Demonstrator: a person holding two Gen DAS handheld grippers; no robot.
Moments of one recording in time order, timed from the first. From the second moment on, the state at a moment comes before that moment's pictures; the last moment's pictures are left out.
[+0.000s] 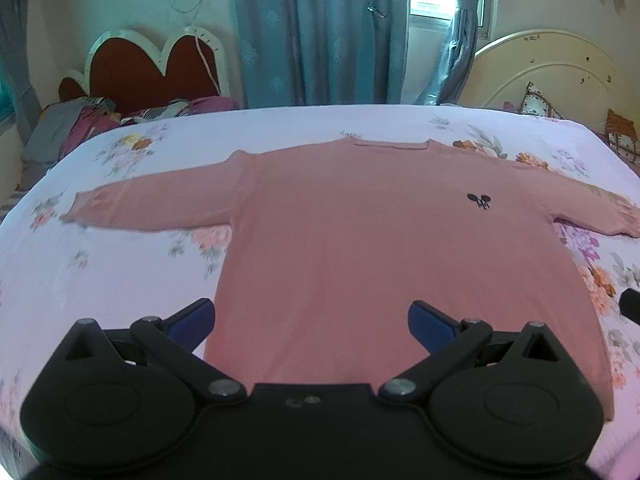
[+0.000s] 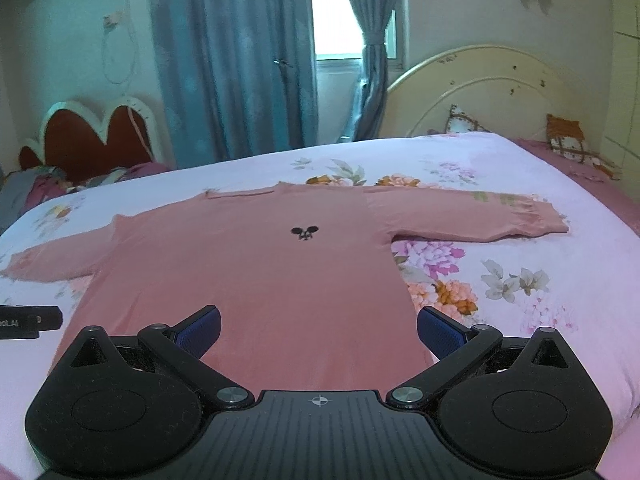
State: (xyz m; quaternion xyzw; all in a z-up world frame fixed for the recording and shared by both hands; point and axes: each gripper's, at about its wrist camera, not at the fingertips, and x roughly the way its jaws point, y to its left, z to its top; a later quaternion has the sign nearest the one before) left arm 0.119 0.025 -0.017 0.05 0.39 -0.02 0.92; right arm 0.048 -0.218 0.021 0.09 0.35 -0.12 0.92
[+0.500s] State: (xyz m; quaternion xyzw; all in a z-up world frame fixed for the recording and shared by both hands) left arm 0.210 0.027 -0.034 0.06 0.39 -0.06 0.92; right arm 0.117 -0.234 0.008 0.10 0.34 -0.18 0.92
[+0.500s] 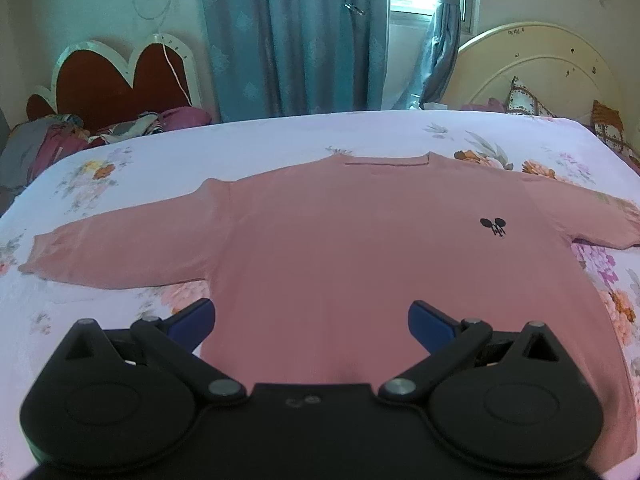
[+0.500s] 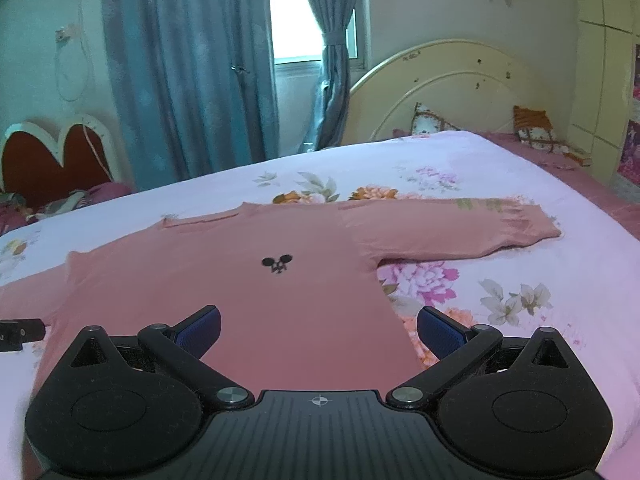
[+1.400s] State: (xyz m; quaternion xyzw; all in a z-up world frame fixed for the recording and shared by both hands) left arm 0.306 -0.091 -0.095 0.05 0.42 -0.07 0.90; right arm 0.198 -0.450 -0.062 0.13 0.35 -0.23 0.90
